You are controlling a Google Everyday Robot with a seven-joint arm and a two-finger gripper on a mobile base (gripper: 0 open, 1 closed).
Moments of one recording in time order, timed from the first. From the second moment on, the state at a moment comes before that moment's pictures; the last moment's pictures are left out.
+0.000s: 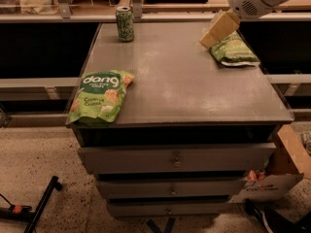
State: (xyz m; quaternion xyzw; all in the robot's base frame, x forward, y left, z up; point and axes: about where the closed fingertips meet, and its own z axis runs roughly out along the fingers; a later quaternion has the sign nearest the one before) arm 0.649 -0.156 1.013 -0.51 0.75 -0.04 0.43
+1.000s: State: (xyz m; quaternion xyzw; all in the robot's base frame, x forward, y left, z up) arm 0.681 -0.138 0.998 -0.46 0.75 0.02 0.47
